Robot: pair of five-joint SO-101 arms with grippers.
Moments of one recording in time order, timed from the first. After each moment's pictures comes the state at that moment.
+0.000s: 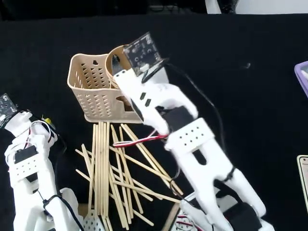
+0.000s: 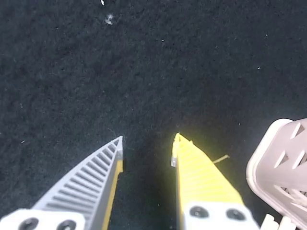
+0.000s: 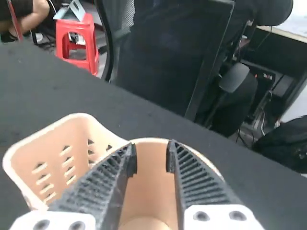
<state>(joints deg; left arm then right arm) -32.8 -46.1 72.2 27.5 10.4 -30.2 -26.7 34.2 16.0 8.7</state>
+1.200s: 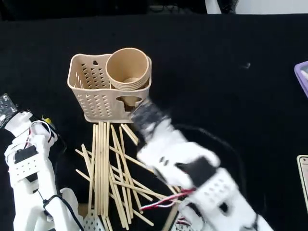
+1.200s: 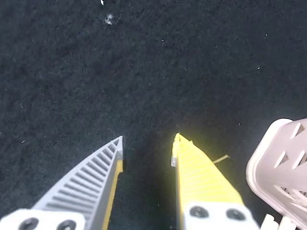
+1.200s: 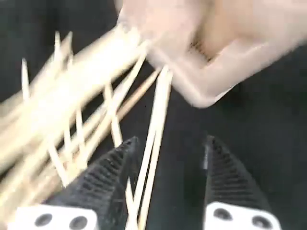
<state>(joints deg) -32.8 -46.1 72.2 27.5 10.4 -38.2 -61.8 61.9 62.2 10.8</state>
